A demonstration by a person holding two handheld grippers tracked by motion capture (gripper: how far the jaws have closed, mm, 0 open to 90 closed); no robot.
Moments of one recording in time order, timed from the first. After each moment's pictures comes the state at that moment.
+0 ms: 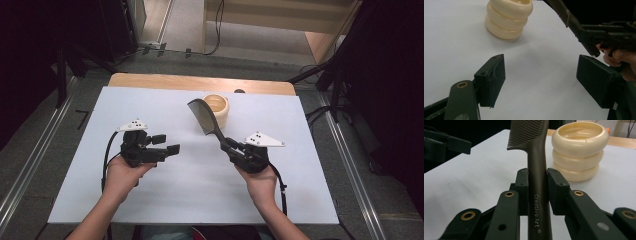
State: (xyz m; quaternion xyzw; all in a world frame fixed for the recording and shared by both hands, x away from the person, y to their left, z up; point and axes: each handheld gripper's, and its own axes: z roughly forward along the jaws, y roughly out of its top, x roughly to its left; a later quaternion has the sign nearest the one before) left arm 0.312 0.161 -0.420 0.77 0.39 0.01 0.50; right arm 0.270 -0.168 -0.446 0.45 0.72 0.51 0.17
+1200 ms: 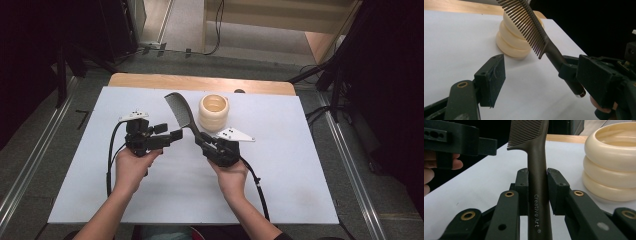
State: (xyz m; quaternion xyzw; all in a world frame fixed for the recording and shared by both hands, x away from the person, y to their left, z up) left arm 0.332 0.149 -0.414 0.72 0.44 0.02 0.53; right arm 0.295 -0.102 -0.458 0.45 0.70 0.54 0.15
